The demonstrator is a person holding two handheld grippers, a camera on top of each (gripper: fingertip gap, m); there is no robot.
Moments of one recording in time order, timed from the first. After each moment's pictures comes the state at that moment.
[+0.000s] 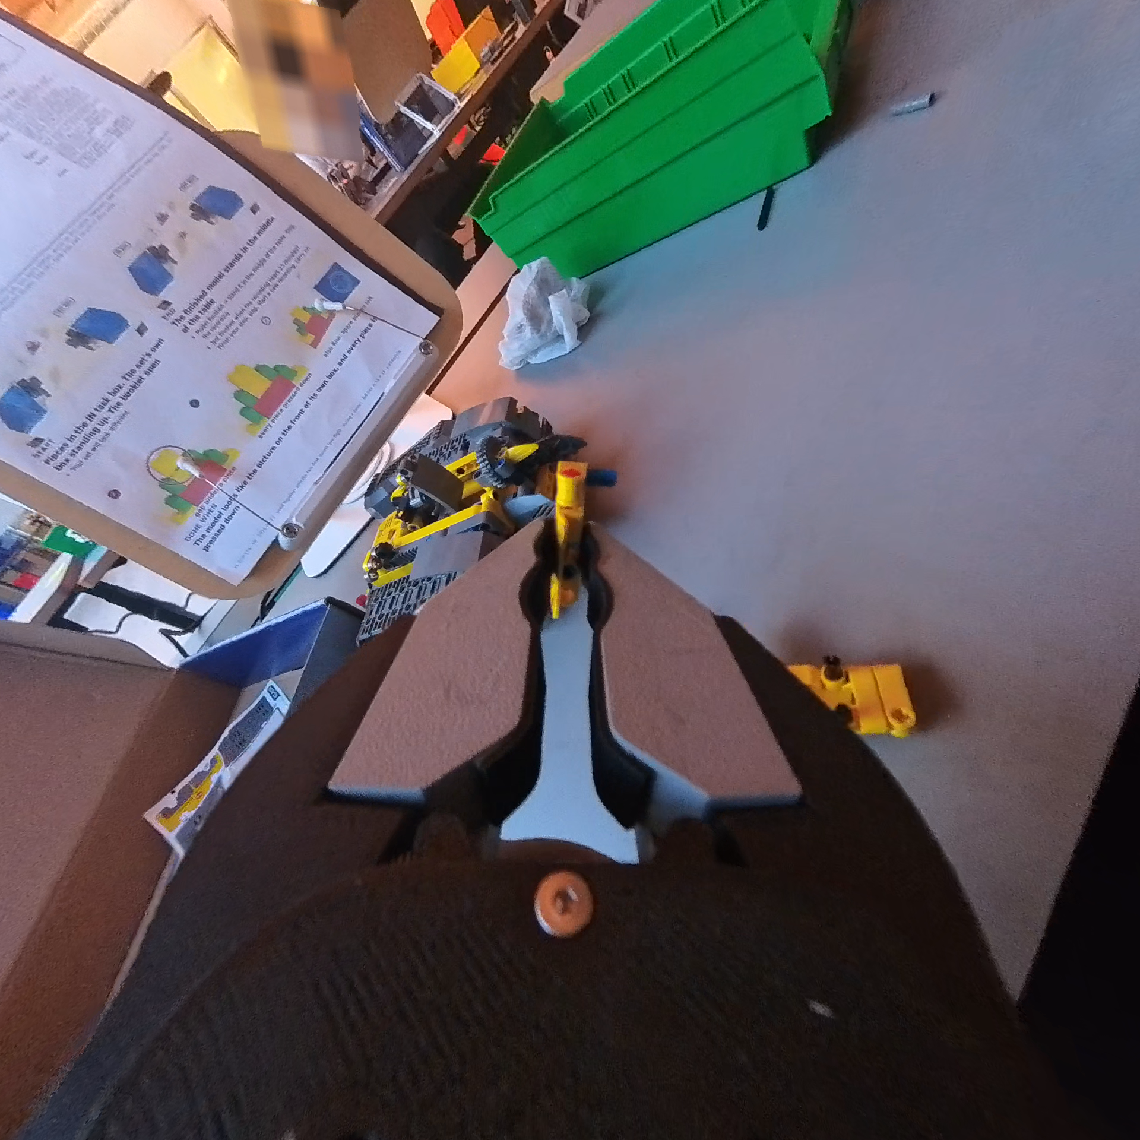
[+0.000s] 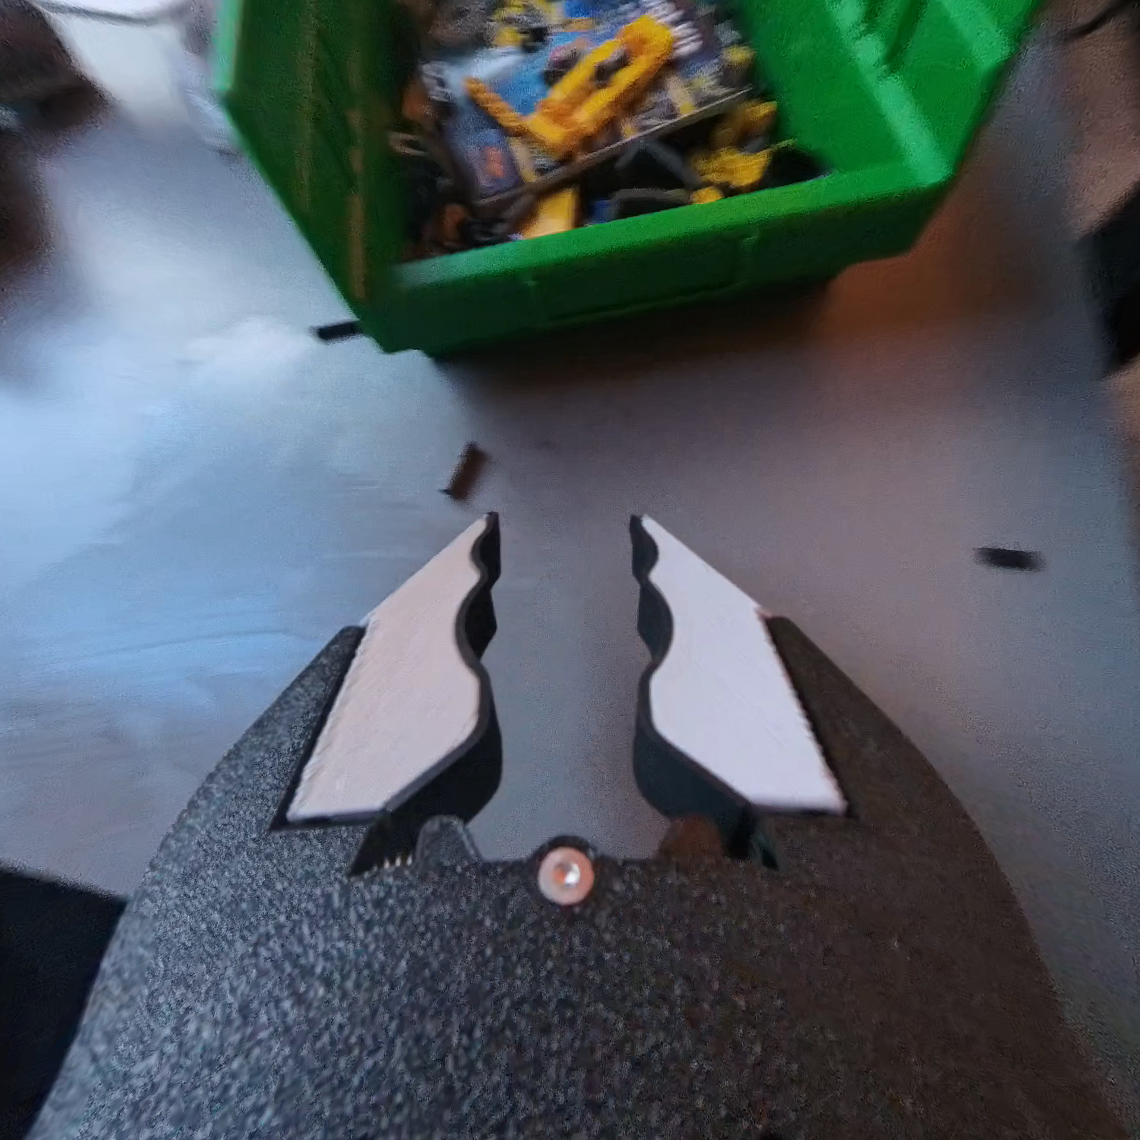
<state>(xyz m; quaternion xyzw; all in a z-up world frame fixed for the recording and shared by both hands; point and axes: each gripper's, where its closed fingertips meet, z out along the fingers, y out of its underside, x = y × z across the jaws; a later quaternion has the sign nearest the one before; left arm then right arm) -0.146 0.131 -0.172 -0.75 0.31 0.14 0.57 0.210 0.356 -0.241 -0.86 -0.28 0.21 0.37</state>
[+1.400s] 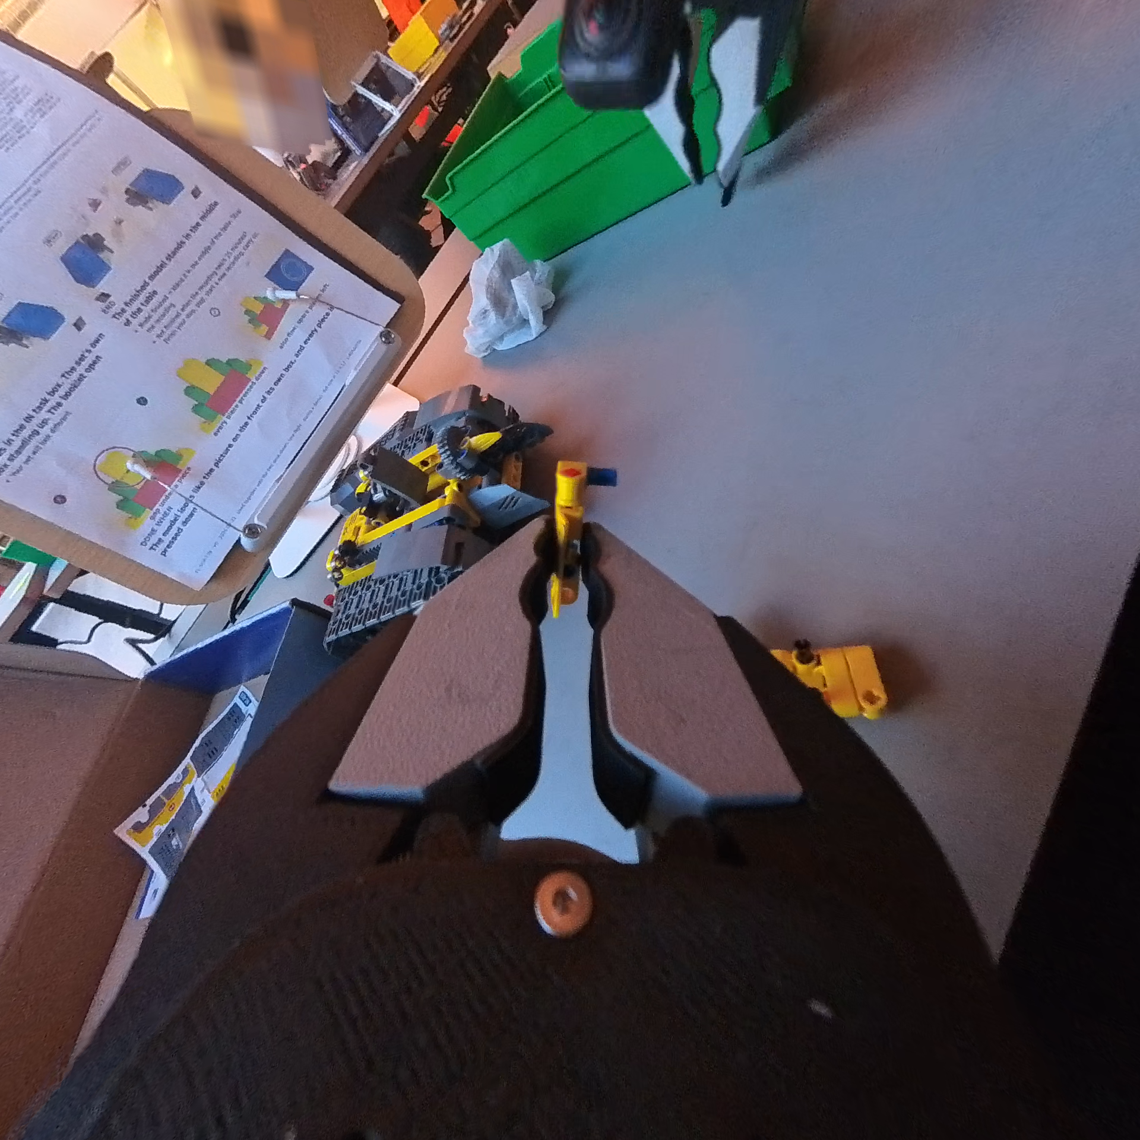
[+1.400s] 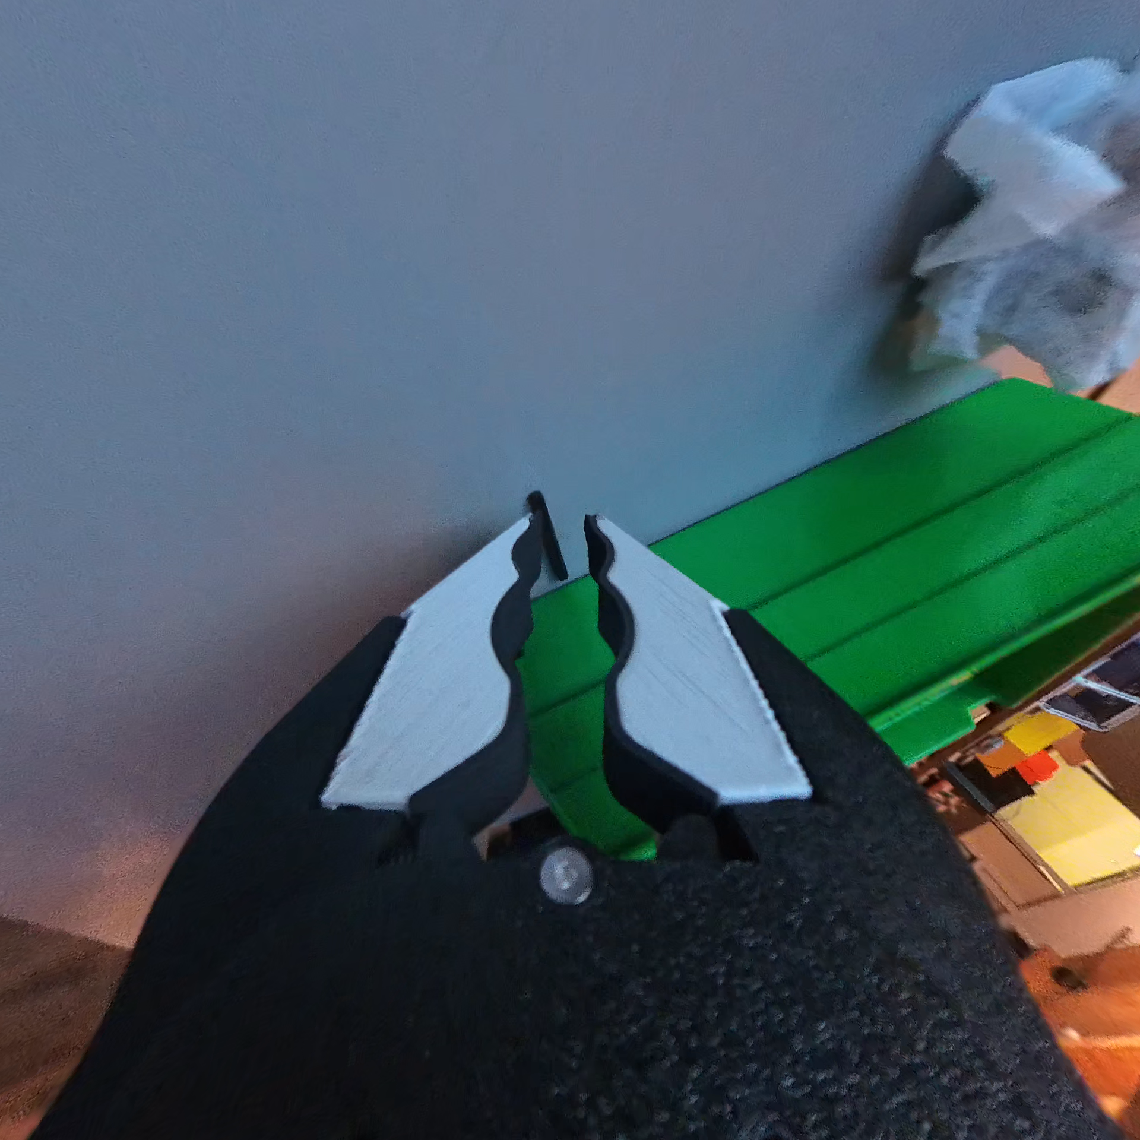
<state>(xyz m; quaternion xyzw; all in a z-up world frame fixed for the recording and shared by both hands) -0.140 0.130 -0.186 -0.76 0.32 0.13 0.55 0.048 0.373 -0.260 -0.47 -0.86 -0.20 0.11</state>
